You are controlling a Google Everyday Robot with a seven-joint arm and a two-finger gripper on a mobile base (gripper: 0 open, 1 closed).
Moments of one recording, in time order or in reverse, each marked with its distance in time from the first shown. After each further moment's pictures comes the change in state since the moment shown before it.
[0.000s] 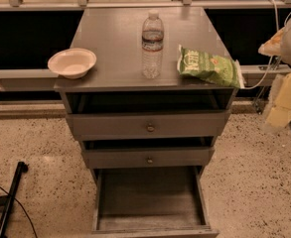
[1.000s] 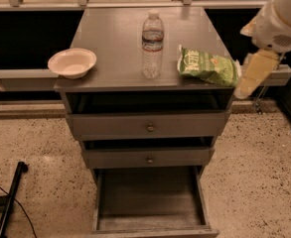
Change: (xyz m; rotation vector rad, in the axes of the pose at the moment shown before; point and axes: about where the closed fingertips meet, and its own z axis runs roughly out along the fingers) arm -0.010 -0.104 0.053 0.121 -0.038 -0.020
